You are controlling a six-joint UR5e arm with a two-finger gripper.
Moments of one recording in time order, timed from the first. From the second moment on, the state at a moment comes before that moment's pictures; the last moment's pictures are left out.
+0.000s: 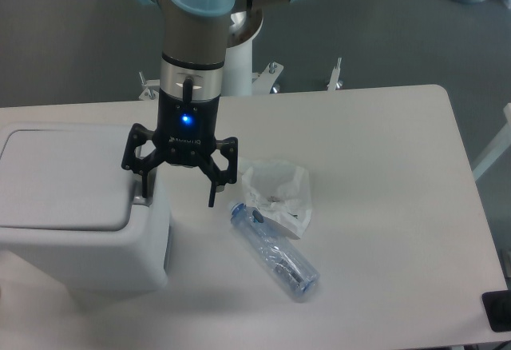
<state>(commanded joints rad) 2.29 -1.72 -1.62 -0.87 1.26 0.25</state>
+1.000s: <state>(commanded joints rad) 2.37 -1.67 -1.57 -0.86 1.35 0.30</state>
